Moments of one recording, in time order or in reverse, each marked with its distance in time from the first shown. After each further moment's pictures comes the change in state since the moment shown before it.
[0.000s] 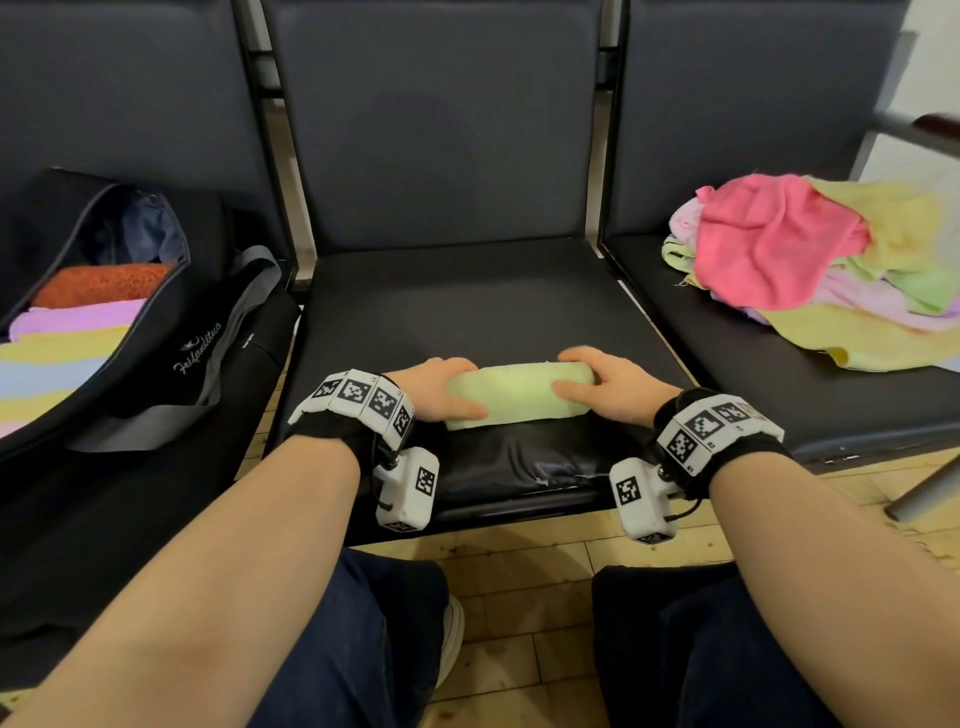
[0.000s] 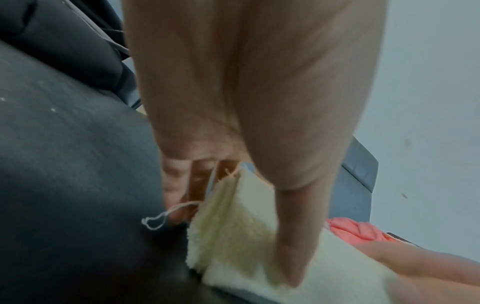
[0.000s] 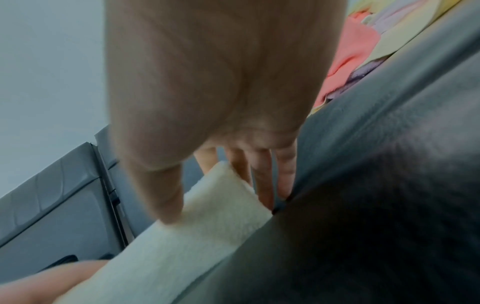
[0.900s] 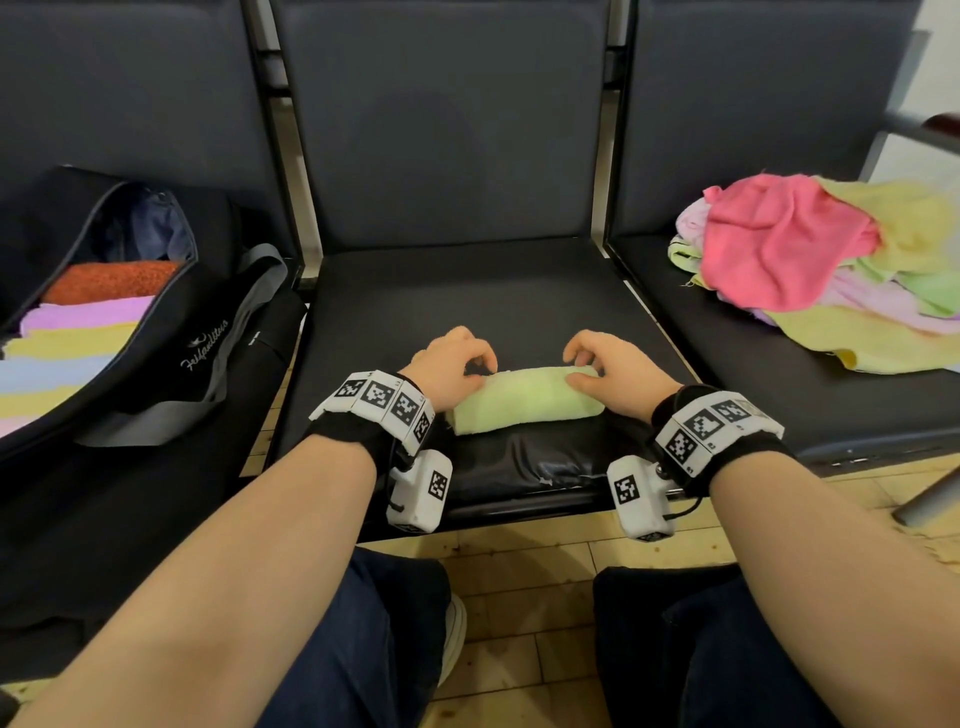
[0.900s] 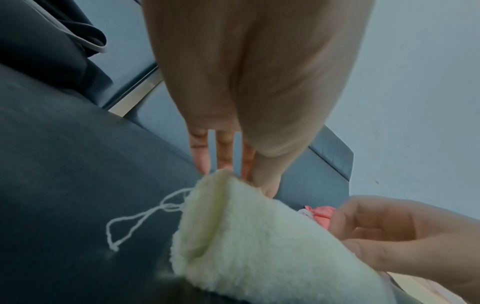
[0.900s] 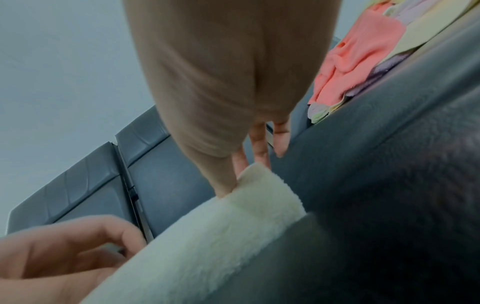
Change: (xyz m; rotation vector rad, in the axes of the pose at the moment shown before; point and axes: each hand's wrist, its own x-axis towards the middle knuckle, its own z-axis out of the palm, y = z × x) left_hand 0.009 0.006 0.004 -0.068 0.257 0.154; right_hand 0.004 -0.007 -0.003 -0.144 0.145 -0.127
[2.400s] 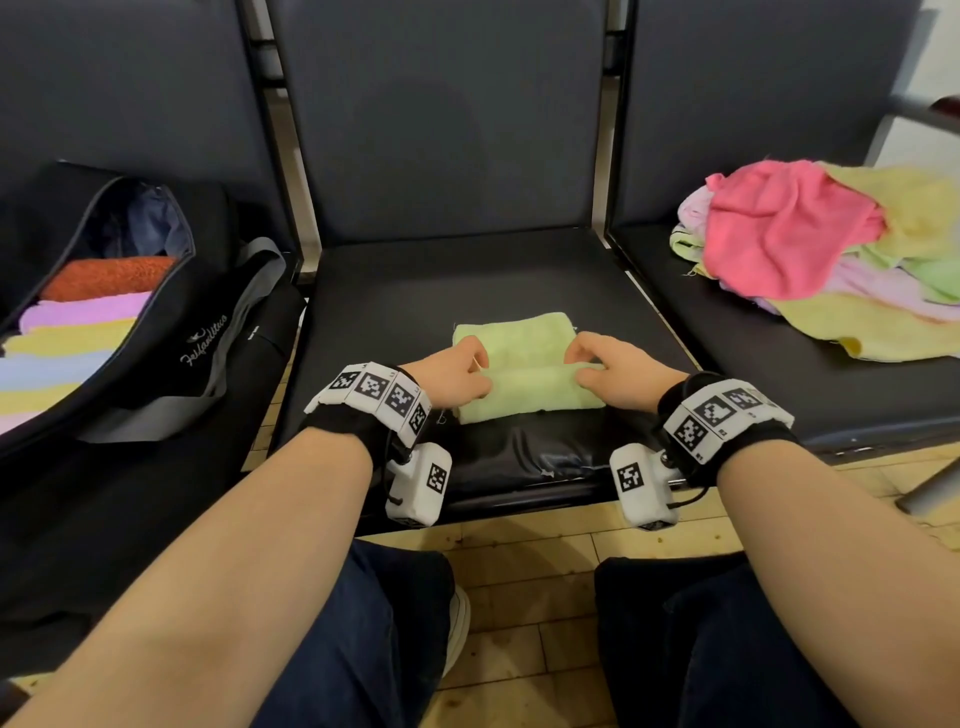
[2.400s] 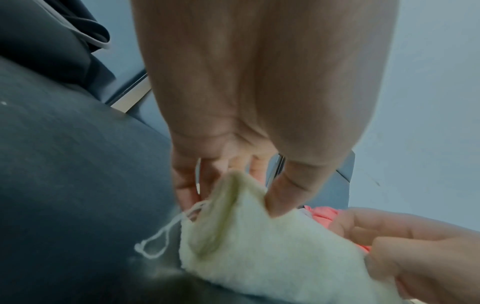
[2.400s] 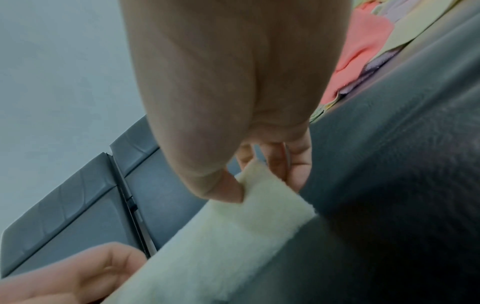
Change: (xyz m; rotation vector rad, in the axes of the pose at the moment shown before) left_hand -0.006 0.009 0.001 -0.137 -0.153 -0.150; right_hand -0.002 -0.005 -0.003 0.034 -0.135 0.065
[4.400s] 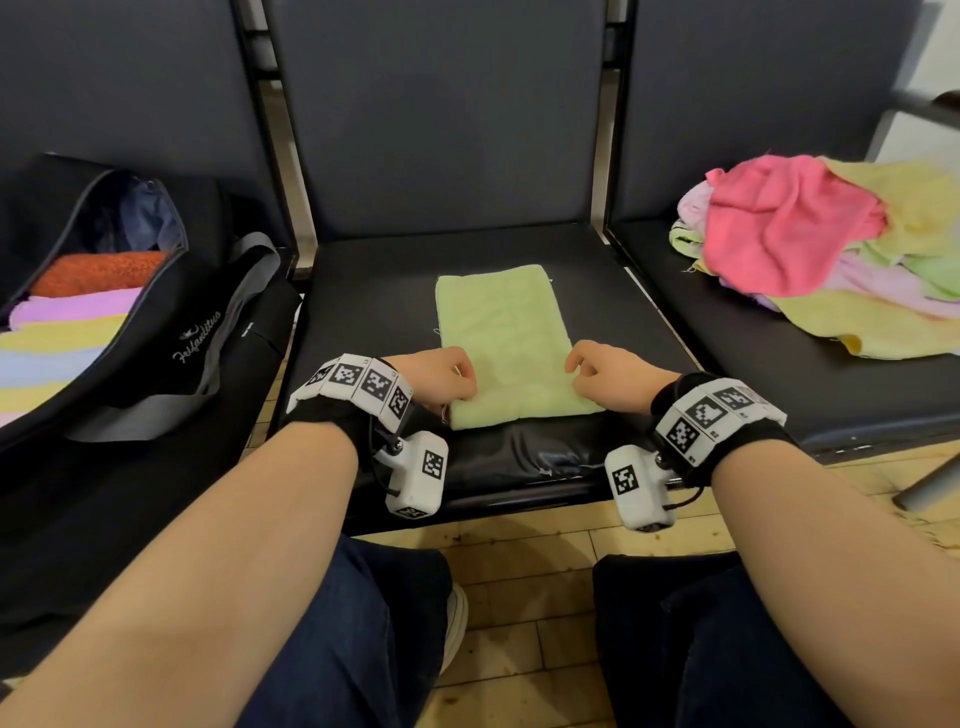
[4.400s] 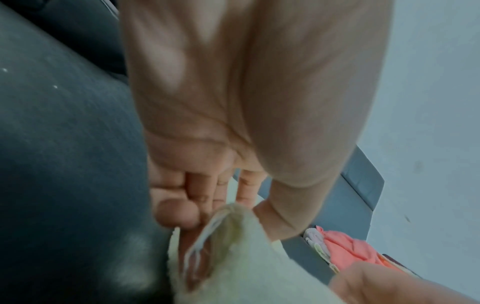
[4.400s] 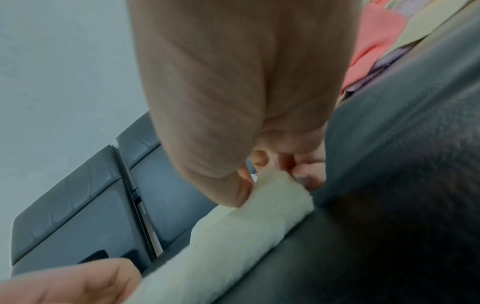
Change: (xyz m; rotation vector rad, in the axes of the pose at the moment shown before) left_hand 0.003 -0.010 -0.007 0.014 -0.115 -0.067; right_hand 0.004 0.001 0.005 -0.058 -0.106 0.094
